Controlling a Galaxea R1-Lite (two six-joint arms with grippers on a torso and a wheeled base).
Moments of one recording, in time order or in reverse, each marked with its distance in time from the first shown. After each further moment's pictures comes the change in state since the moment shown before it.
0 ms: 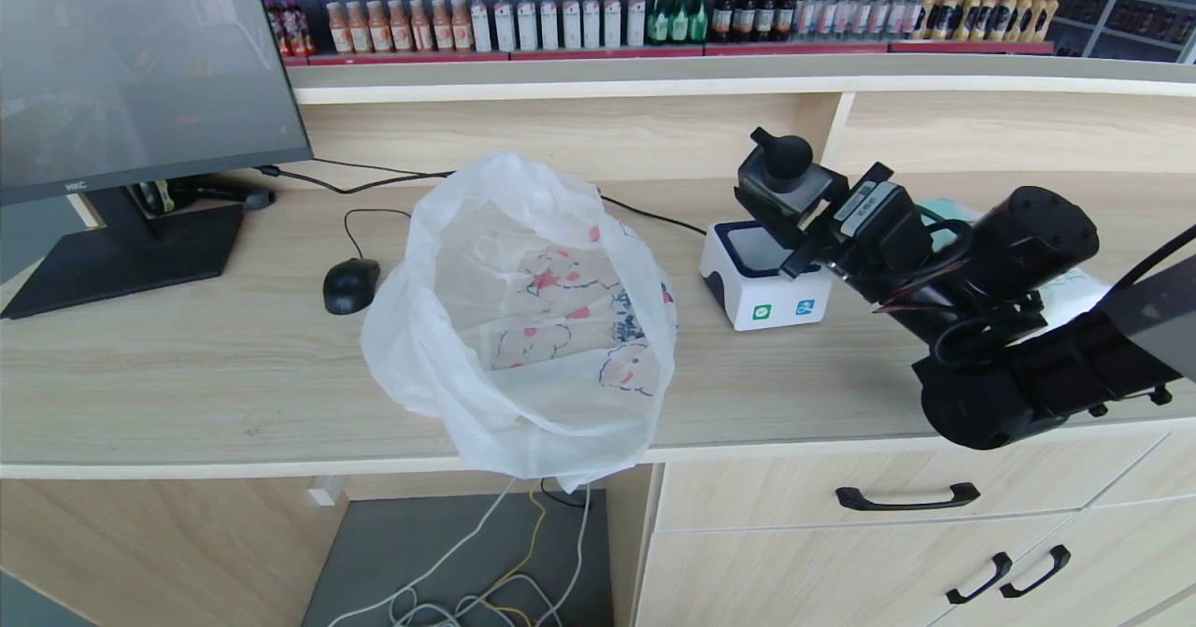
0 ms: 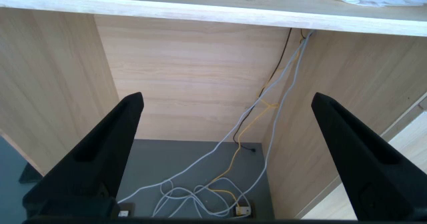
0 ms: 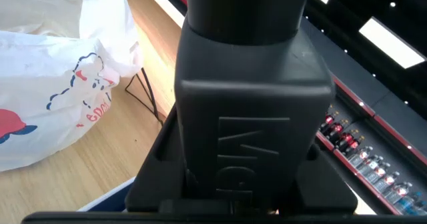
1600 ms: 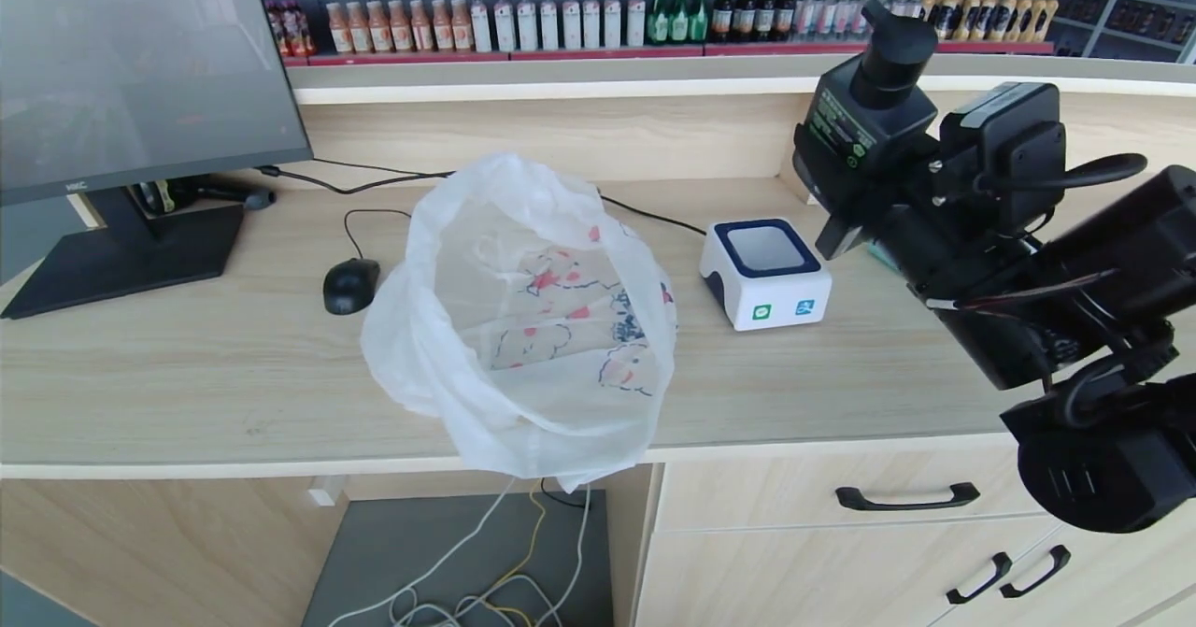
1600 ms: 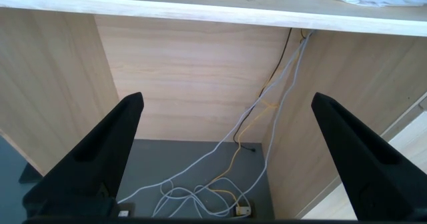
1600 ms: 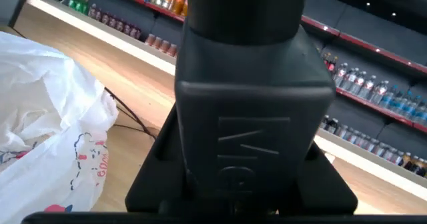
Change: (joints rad) left arm 0.000 0.000 0.000 0.000 0.000 0.000; right arm 0.153 -0.264 0.239 0.000 -0.459 0.200
